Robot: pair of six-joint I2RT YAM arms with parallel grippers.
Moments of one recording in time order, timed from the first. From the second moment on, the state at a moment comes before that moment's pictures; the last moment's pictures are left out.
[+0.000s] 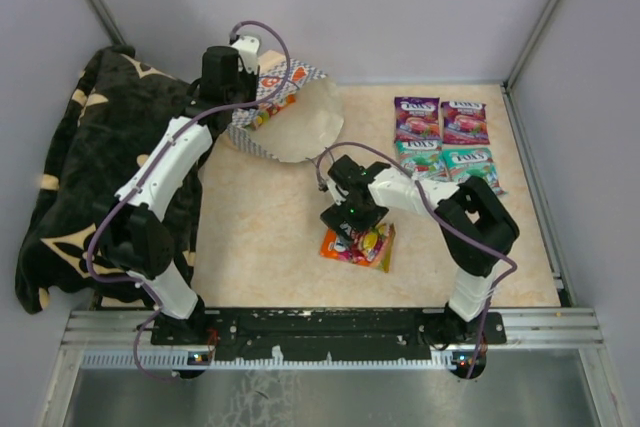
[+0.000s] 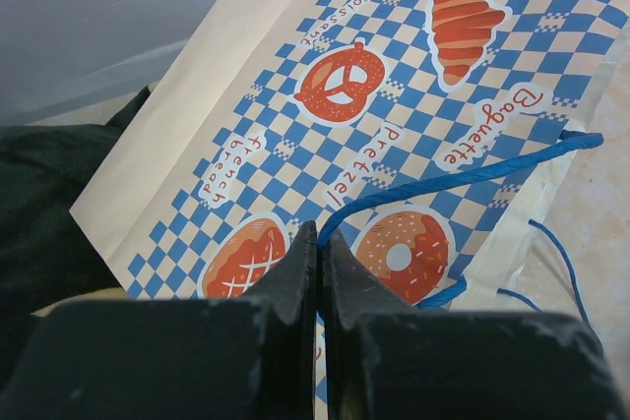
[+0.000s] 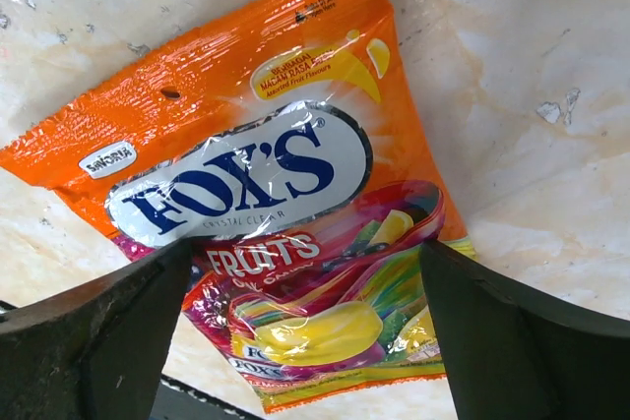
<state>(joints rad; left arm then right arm) -0.33 1.70 1.64 -0.36 -0.15 0.07 0.74 1.79 1.18 -0.77 -0.06 -0.03</state>
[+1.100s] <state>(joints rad) -0.33 1.68 1.71 -0.40 -0.16 0.05 0.68 1.45 1.04 -0.45 0.23 0.61</state>
